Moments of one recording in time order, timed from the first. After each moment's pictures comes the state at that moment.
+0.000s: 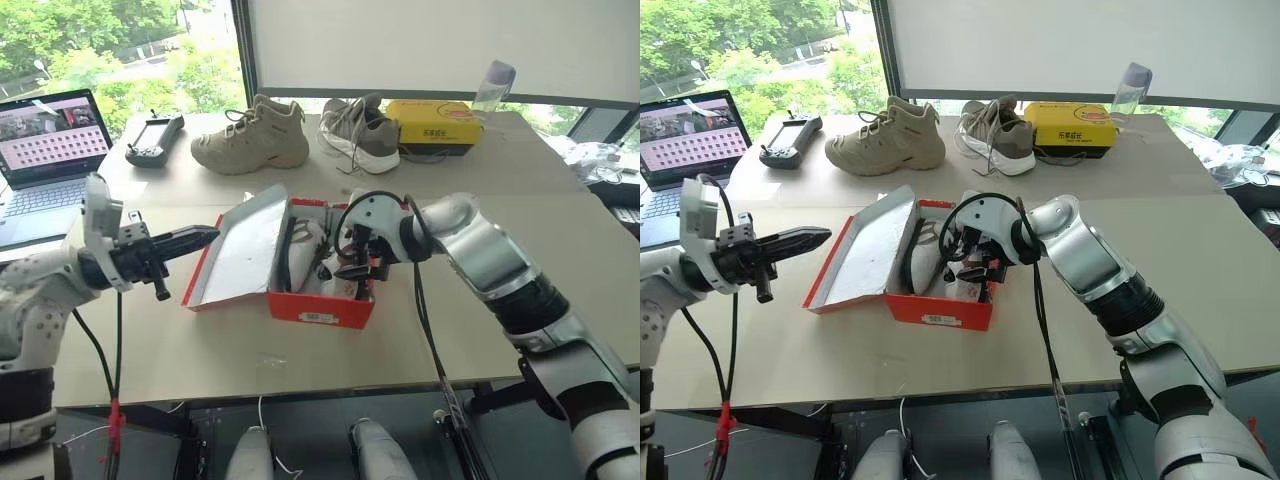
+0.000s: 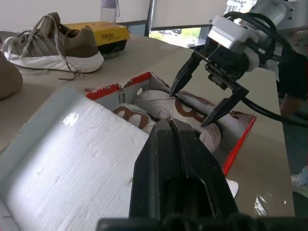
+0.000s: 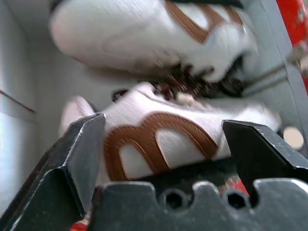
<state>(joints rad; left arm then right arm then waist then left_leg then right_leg) -0.29 0.81 0.30 -0.09 -0.76 0.56 -1.09 -0.97 -0.59 0.49 0.02 0.06 0.79 0.98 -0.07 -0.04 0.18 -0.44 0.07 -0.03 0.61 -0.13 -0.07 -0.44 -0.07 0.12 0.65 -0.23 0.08</state>
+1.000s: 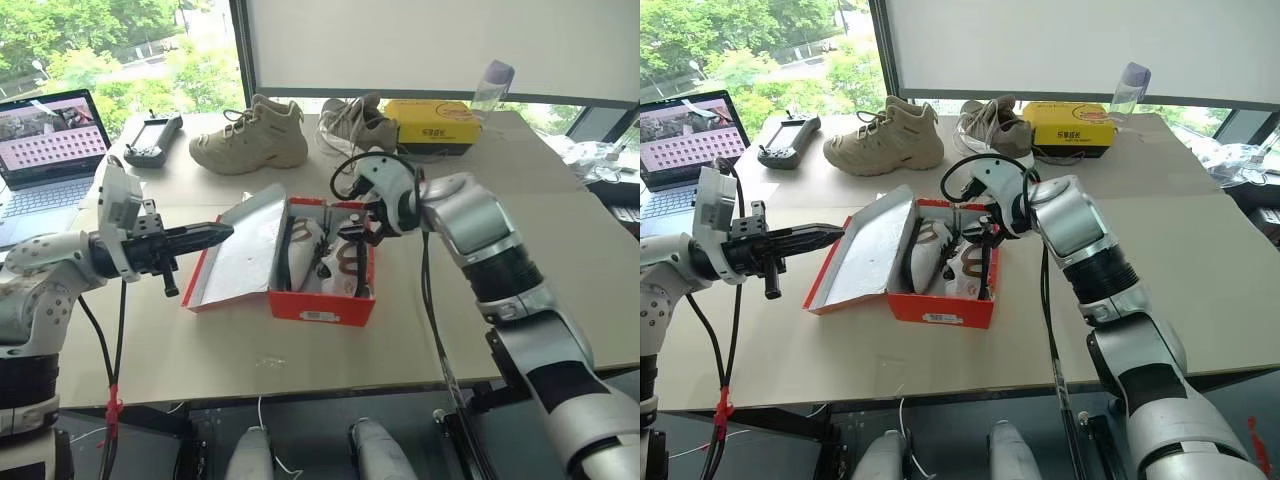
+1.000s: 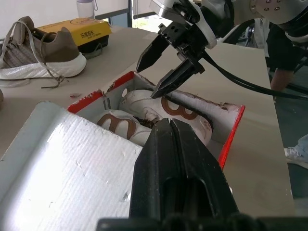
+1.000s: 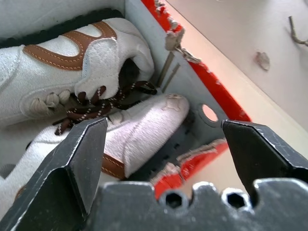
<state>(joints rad) -0.44 0.88 0.25 -0.10 -0.72 0.57 -1.15 -1.11 -0.41 0.35 0.26 0.04 1.00 0.75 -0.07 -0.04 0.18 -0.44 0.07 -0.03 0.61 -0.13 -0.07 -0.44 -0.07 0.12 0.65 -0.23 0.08</state>
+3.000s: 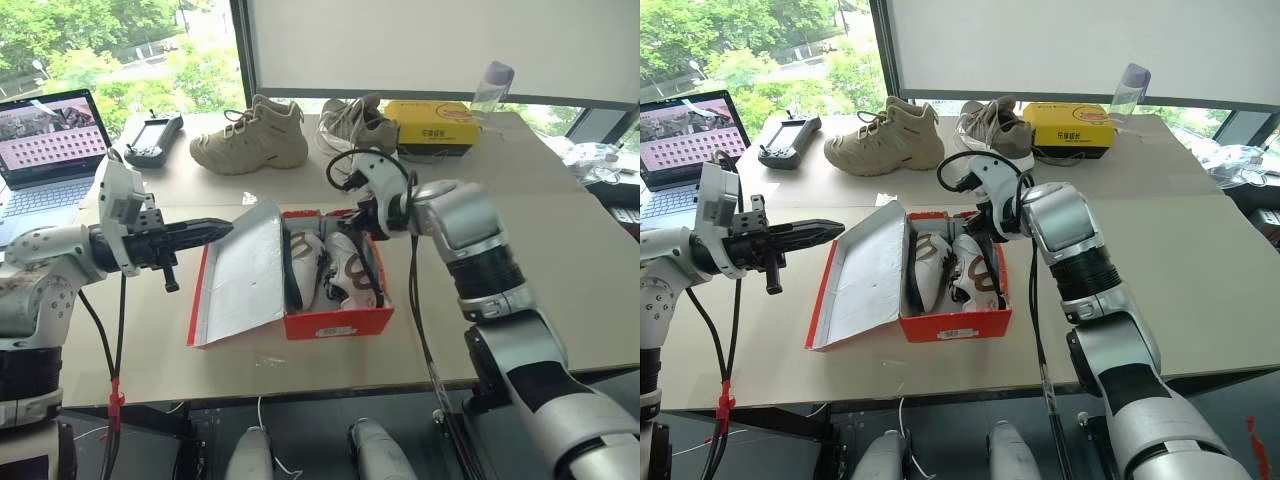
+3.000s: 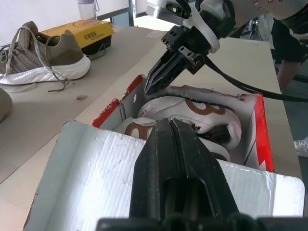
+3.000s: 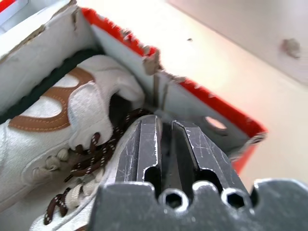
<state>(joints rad) -0.47 0.88 0.23 -0.06 -0.67 0.53 -1.18 -1.13 -0.34 0.21 0.27 0.07 1.13 0.70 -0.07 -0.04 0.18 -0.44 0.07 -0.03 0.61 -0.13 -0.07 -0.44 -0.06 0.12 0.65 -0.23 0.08</state>
